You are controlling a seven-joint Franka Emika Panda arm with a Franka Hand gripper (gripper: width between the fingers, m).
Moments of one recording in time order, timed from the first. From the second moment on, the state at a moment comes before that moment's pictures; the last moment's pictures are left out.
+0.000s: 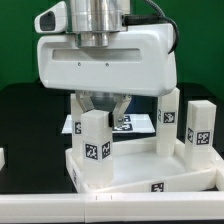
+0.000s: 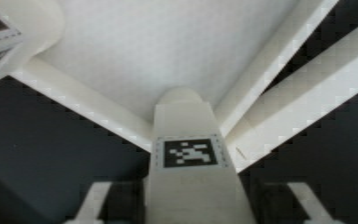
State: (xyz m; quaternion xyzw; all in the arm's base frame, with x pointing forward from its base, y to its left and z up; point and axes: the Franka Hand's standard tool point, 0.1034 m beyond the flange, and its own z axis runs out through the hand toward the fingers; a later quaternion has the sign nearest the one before) arm 0.617 -0.039 0.113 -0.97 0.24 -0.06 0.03
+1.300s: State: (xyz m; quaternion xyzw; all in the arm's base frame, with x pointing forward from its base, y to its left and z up) arm 0.616 -0.028 0.112 -0.71 0.71 0.00 0.06
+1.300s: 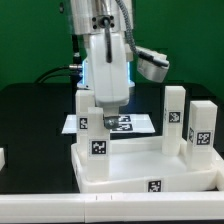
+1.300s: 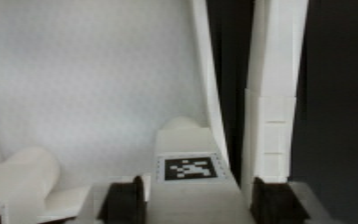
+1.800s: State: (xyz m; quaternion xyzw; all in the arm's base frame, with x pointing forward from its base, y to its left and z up) arm 0.619 -0.039 0.114 -0.51 0.86 0.02 0.08
